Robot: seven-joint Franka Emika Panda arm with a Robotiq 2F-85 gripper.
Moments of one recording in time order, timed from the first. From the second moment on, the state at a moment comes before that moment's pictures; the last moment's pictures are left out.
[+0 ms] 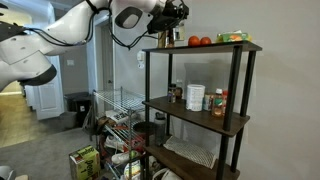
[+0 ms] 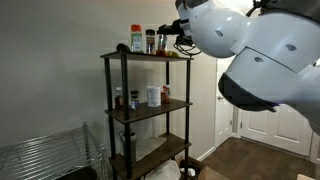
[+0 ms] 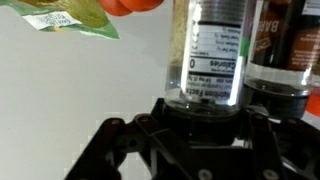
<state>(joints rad) 1.14 1.16 -2.06 -1.67 2.27 2.24 -1.08</state>
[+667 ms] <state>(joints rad) 1.10 1.09 -1.98 -1.59 2.22 2.30 -1.08</state>
